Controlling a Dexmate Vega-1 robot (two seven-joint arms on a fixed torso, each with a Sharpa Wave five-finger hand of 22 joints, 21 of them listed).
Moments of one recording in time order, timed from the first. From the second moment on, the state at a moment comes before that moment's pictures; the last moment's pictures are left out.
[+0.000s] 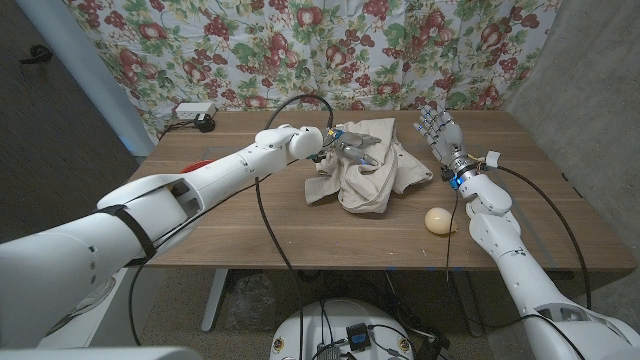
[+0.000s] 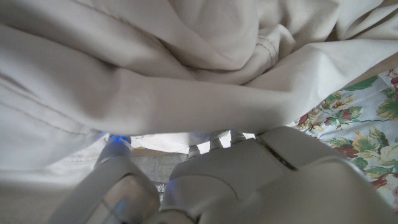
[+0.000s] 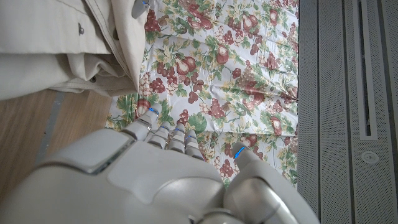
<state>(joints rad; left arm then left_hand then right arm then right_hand) 0.18 0.38 1.05 -1.14 0.62 -0.14 -0.28 0.18 -0.07 0.47 -0.10 0.19 -0.17 -0.21 0.18 0.17 -0.16 -0.05 0.20 0.18 -0.11 0.11 0.19 0.17 -0.06 0.22 0.32 0.20 -0.86 -0.27 0.00 -1.23 0.45 0.38 0.44 0.06 0.09 0.45 0.15 0.26 0.03 -0.02 0.19 0.18 0.04 -0.05 0.19 0.18 -0.02 -0.04 0.19 0.18 0.16 -0.04 0.19 0.16</state>
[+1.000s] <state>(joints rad) 0.21 0.41 1.09 -1.25 0.75 -0.05 -0.29 0.61 -0.01 0.53 -0.18 0.18 -0.14 -0.21 0.22 0.18 -0.08 -0.05 0.22 0.19 0.11 0.06 0.20 0.17 0.30 0.22 0.44 0.22 -0.90 -0.27 0.01 -1.29 0.45 0.37 0.43 0.06 0.09 0.45 0.16 0.26 0.03 -0.02 0.19 0.18 0.04 -0.05 0.19 0.18 -0.02 -0.03 0.19 0.18 0.16 -0.04 0.19 0.16</state>
